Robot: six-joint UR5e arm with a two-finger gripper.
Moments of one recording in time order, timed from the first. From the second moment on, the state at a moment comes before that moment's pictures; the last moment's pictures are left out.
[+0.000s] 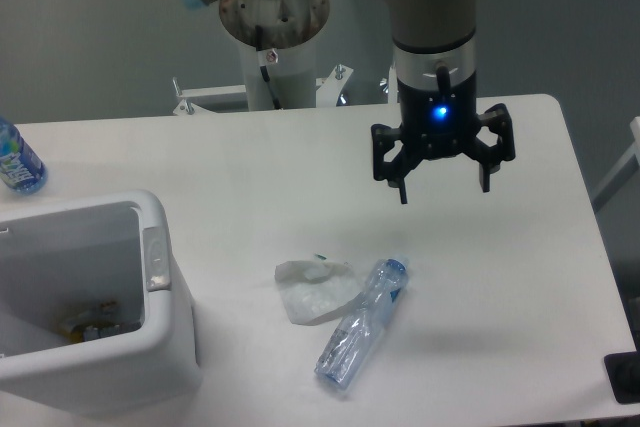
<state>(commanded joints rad) 2.54 -1.78 -1.42 -1.14 1.60 0.52</state>
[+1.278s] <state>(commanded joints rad) 2.37 -1.89 -1.77 -0.92 1.60 1.11</state>
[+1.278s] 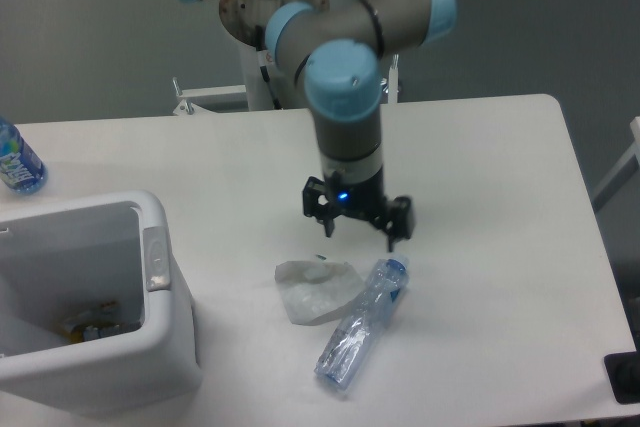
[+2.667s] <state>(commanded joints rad) 2.27 -1.94 -1.80 -0.90 1.59 0.99</state>
